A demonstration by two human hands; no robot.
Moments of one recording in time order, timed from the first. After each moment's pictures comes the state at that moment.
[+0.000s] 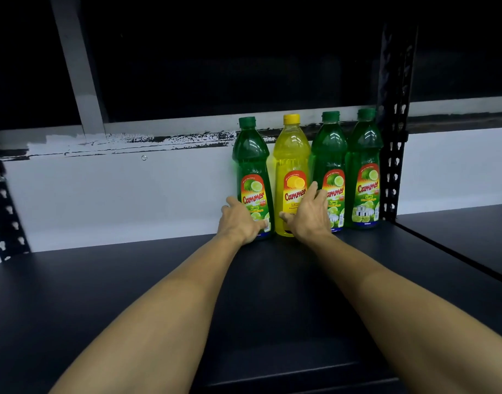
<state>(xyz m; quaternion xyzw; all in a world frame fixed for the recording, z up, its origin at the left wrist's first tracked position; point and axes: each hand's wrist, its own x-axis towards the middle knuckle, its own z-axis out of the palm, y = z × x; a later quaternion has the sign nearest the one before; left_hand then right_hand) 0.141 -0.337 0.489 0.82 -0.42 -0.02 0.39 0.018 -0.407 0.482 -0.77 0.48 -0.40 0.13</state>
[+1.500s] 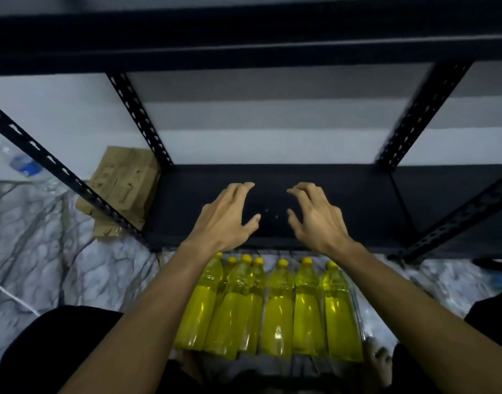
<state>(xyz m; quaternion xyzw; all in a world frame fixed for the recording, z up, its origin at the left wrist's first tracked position) 0.085 0.022 0.174 0.83 -0.54 -0.06 0.14 -0.074 -0.118 0.139 -0.94 0.25 -0.22 0.13</state>
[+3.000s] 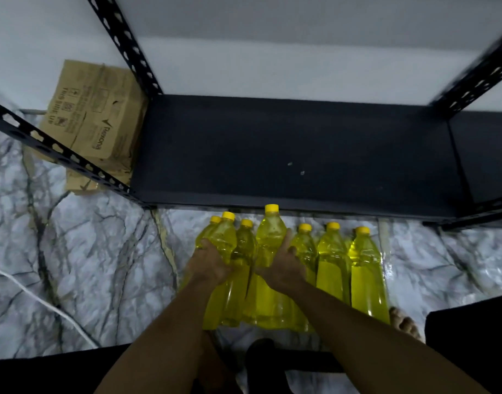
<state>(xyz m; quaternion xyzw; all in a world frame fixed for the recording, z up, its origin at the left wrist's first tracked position) 0.131 0.111 -0.077 0.91 -0.18 -0.36 -0.01 -0.002 0.009 -0.059 -0.75 0.51 0.19 0.37</state>
